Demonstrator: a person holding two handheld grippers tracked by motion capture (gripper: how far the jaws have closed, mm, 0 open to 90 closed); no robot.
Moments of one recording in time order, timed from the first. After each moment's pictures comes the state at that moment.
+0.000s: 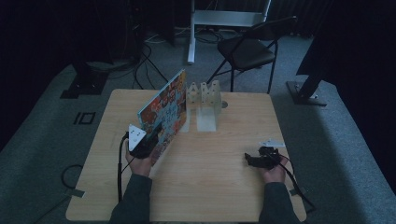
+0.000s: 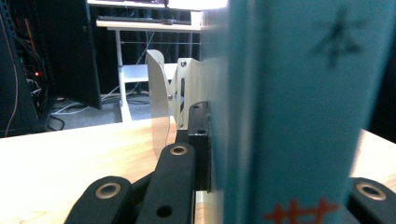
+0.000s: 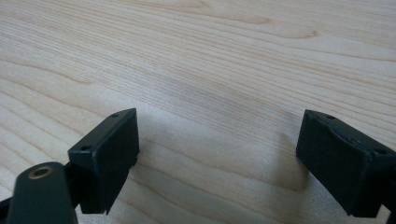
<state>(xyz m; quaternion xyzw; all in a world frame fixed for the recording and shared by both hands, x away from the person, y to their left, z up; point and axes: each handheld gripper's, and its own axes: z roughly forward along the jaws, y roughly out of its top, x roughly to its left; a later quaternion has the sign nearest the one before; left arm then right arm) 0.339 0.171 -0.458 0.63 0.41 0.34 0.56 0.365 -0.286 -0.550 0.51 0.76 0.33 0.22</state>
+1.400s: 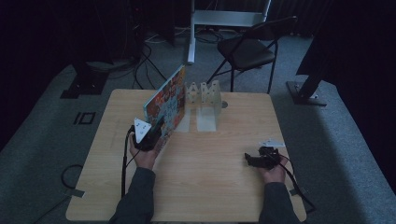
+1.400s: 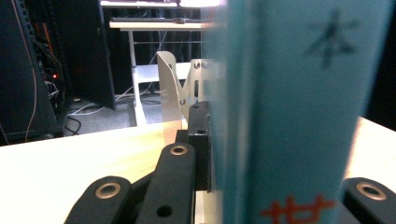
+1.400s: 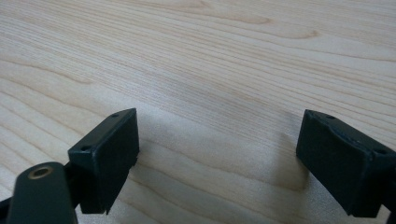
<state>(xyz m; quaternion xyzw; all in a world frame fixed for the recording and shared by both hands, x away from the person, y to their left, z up) 0.364 0.160 -0.459 0.63 0.42 0.37 0.54 0.365 -0.286 -0.550 0.51 0.76 0.33 0.22</state>
